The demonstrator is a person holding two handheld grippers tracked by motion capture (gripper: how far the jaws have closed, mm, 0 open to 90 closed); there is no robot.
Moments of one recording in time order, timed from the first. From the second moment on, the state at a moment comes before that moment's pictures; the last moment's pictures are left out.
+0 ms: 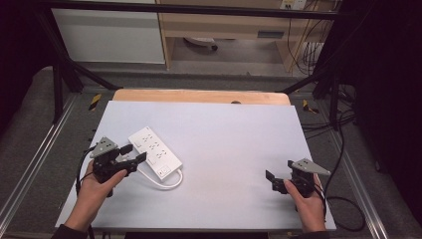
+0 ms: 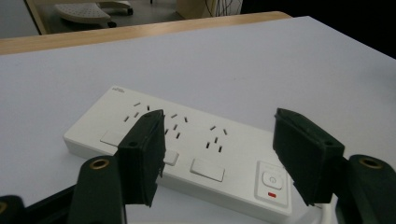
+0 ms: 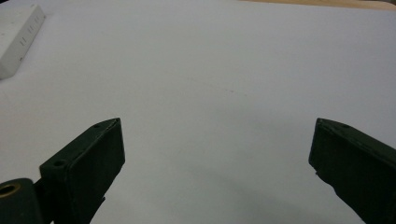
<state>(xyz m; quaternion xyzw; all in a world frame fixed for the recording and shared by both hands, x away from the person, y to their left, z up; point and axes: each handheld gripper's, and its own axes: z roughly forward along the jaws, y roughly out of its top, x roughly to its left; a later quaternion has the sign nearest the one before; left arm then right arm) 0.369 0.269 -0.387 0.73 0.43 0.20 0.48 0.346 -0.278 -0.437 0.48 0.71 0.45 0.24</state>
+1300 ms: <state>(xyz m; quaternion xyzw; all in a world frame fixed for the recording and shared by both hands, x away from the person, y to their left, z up) 0.388 0.251 -0.406 0.76 0.43 0.19 0.45 0.346 -0.278 -0.437 0.48 0.71 0.45 0.24</state>
